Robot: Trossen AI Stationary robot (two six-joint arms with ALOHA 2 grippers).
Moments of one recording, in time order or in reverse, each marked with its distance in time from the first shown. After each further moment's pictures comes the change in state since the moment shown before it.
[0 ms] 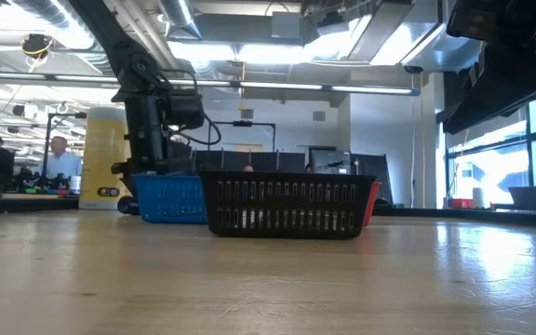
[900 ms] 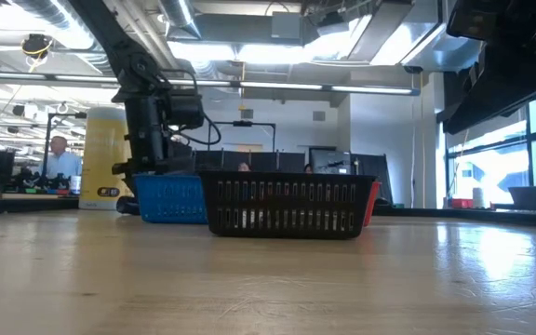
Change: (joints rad) left arm -0.002 0.000 -0.001 -0.005 0.018 -0.001; right arm 0.000 0.000 0.000 0.000 0.000 -0.003
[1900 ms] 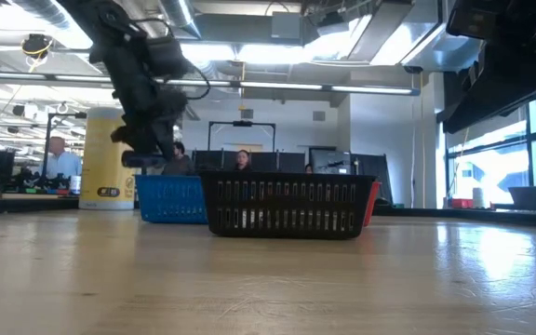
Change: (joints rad) left arm 0.002 -0.340 -0.003 -0.101 0.177 0.011; right arm 0.000 0.000 0.000 0.007 0.000 -0.012
